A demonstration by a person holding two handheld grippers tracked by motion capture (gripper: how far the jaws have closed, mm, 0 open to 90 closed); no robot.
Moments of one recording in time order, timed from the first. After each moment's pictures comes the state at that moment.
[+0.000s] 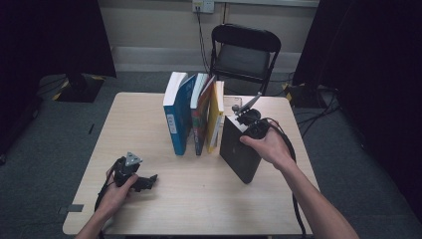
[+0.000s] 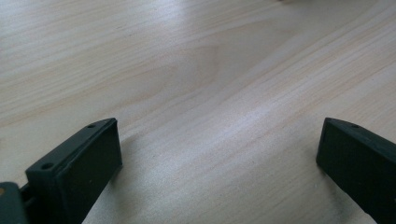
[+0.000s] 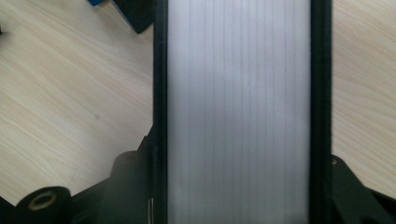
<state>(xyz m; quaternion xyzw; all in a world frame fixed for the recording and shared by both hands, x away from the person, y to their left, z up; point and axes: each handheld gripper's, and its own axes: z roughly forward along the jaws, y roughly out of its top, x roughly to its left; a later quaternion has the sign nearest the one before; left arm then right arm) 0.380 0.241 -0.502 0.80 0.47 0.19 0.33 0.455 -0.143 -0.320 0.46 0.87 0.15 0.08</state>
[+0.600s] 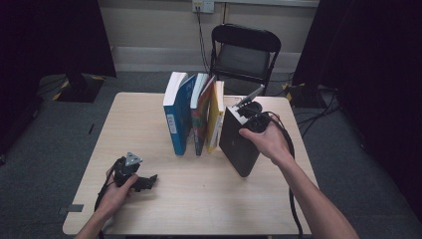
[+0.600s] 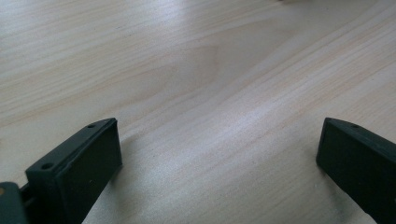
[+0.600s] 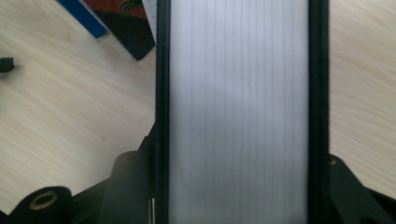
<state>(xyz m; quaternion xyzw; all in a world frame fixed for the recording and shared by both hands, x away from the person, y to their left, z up) 0.380 0.241 -0.502 0.80 0.47 0.19 0.33 0.460 -0.139 -0.300 0.48 0.85 0.17 0.10</state>
